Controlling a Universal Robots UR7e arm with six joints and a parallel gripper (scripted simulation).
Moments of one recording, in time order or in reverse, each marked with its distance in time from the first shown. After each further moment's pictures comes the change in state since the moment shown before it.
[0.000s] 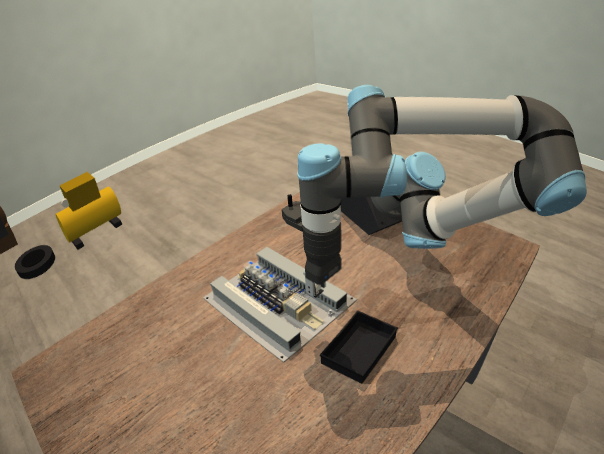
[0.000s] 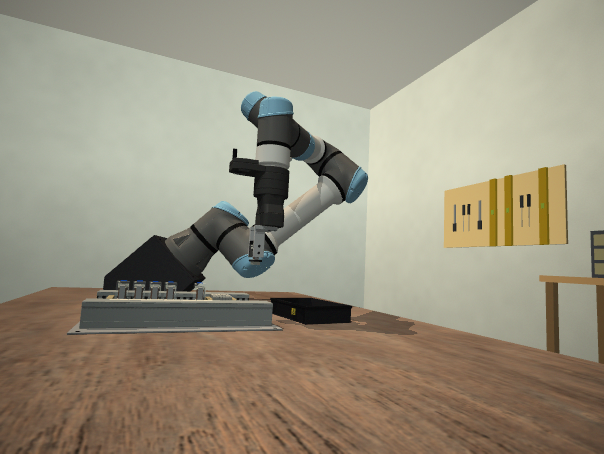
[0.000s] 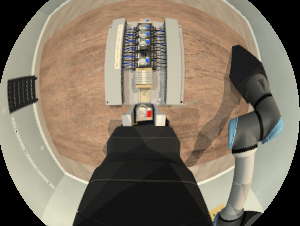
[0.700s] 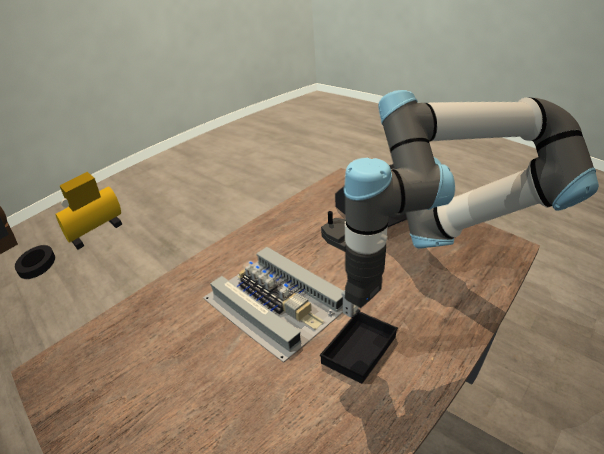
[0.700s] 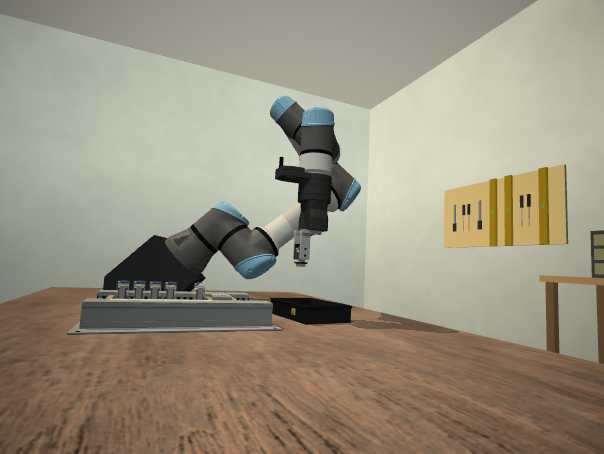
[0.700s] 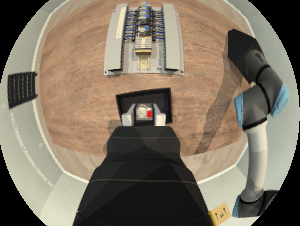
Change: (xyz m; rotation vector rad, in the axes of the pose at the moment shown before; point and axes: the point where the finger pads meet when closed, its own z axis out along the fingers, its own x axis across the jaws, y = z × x) arm 0.003 0.104 -0.001 0.000 0.000 0.000
